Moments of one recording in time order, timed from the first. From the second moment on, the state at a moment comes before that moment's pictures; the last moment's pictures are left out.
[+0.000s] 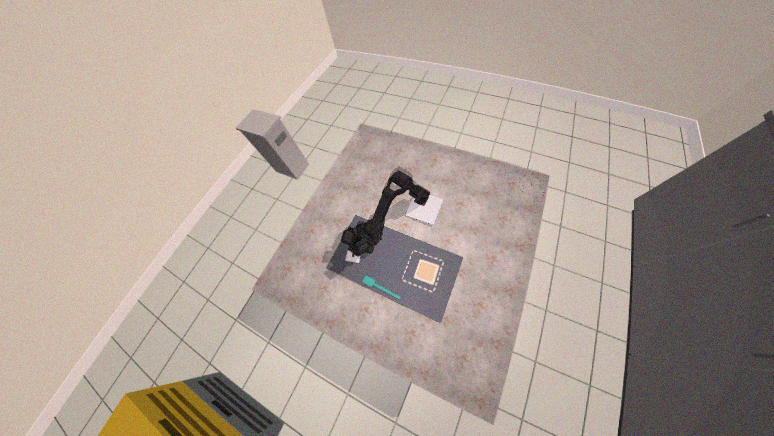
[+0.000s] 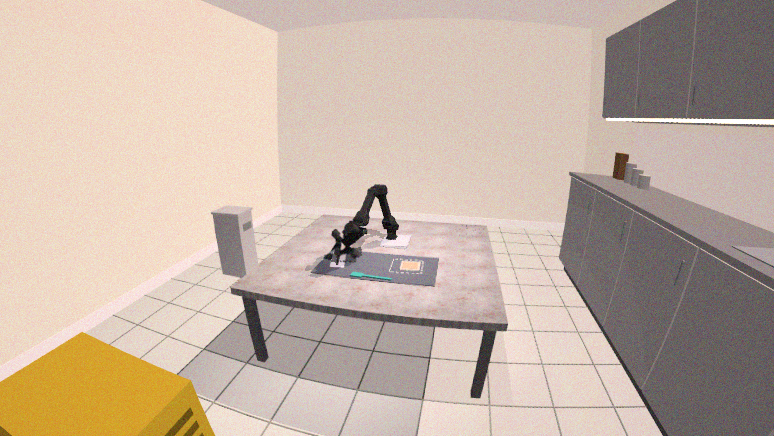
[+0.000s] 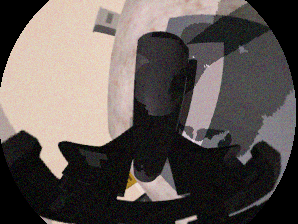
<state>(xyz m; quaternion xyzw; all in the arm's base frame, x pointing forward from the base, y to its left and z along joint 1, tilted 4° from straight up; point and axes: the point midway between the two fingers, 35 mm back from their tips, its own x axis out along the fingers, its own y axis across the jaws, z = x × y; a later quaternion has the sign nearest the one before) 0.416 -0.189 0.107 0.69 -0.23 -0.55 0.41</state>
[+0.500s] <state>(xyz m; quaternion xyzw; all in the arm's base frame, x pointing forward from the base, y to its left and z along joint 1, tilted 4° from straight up) 0.416 -0.189 0.104 0.69 -0.23 -0.55 0.41</state>
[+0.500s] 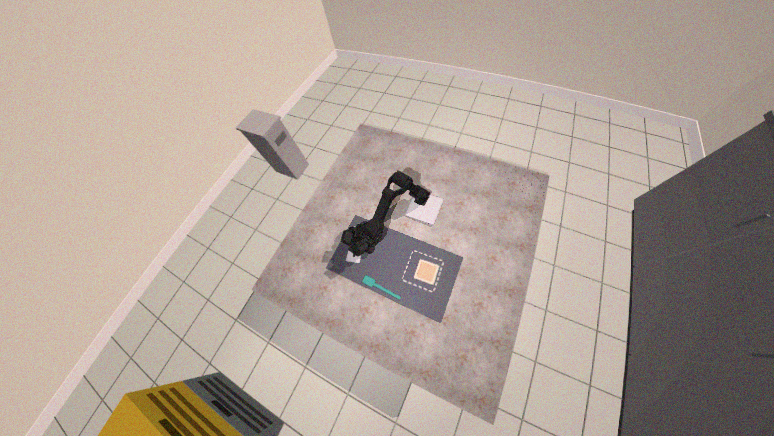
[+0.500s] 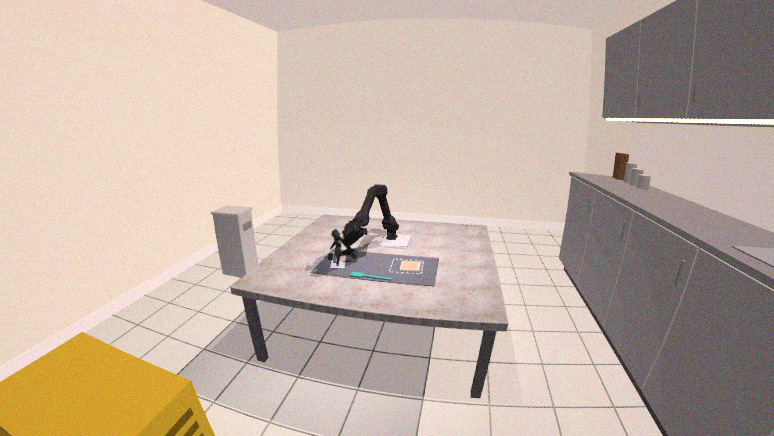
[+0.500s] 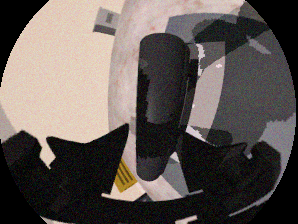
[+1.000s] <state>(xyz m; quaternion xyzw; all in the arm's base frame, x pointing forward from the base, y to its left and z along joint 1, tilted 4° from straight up) 0.405 -0.150 0.132 0.69 -0.22 -0.55 0.41</state>
